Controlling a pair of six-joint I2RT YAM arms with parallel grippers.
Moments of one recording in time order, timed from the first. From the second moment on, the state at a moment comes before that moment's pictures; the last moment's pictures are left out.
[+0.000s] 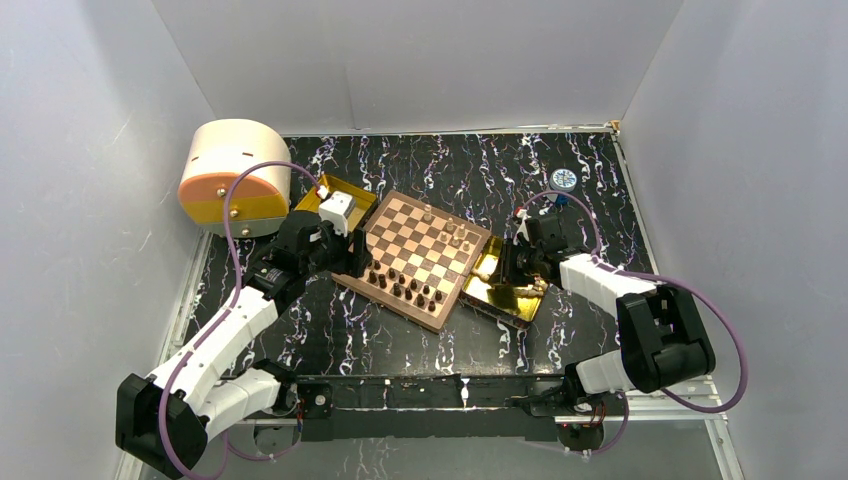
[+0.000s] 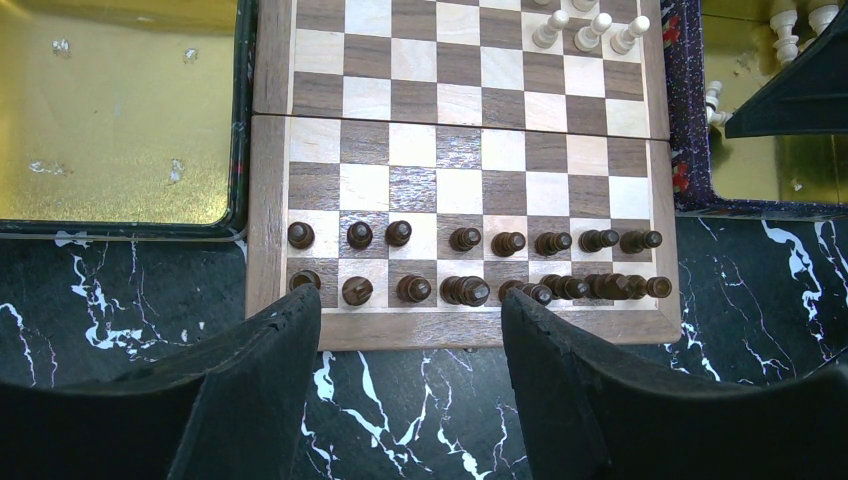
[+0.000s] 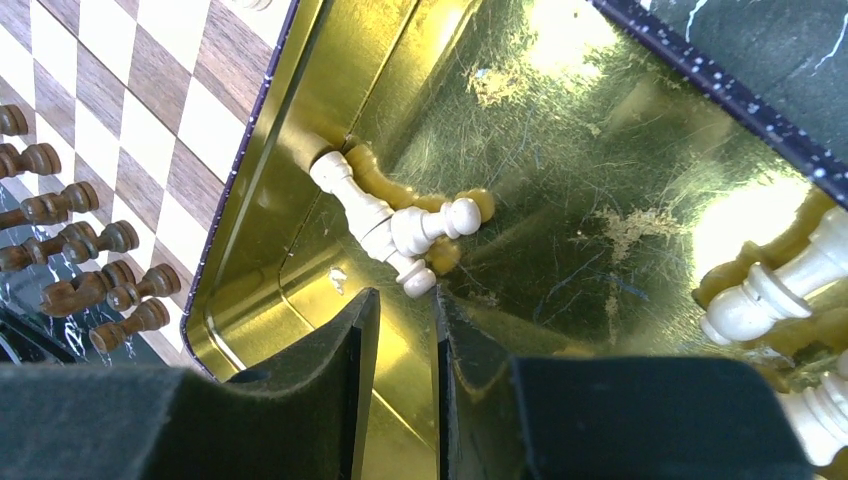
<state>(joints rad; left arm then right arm) -0.44 0.99 0.73 -0.32 0.14 -0.10 0.34 1.39 0.64 -0.23 -0.34 0.41</state>
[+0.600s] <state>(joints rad) -0.44 0.99 0.73 -0.32 0.14 -0.10 0.33 1.43 0.64 -0.19 -0.36 0.38</state>
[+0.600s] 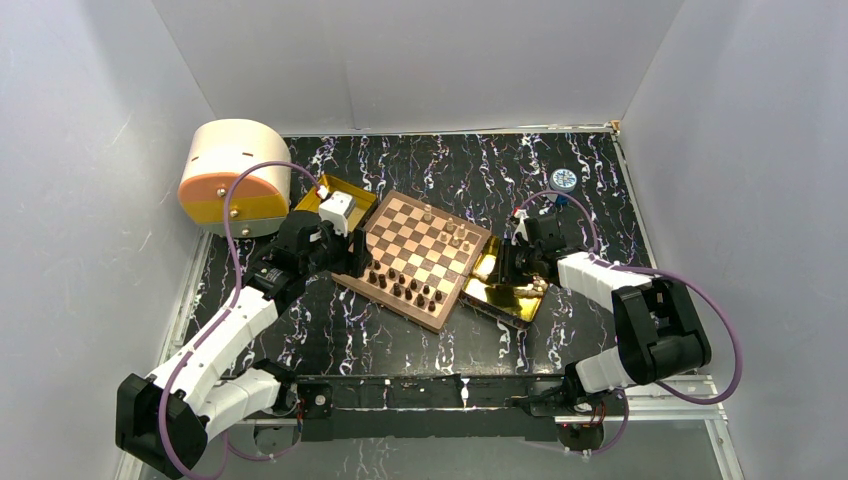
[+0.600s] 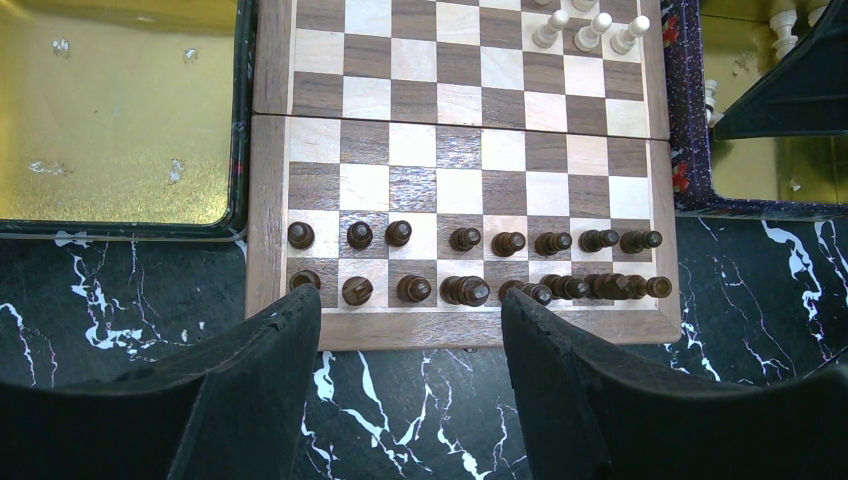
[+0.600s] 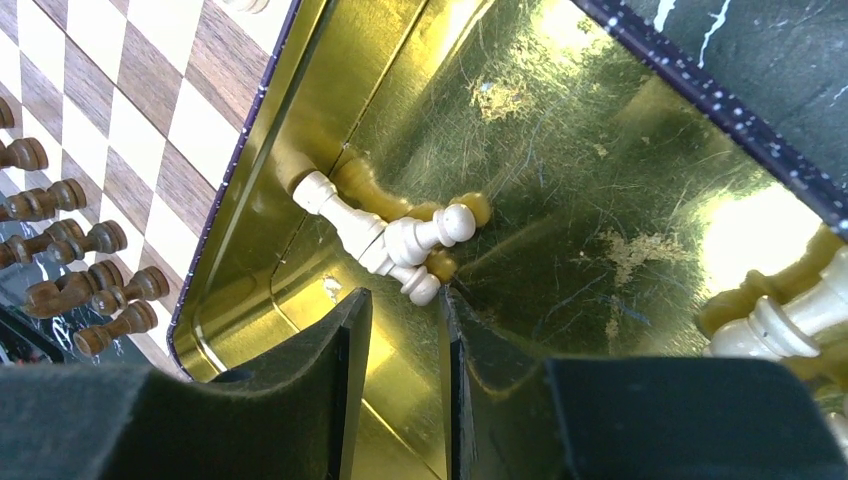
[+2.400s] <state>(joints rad) -0.44 1.01 0.76 -0.32 0.20 -0.24 0.37 1.35 0.70 -0.30 -0.31 0.28</state>
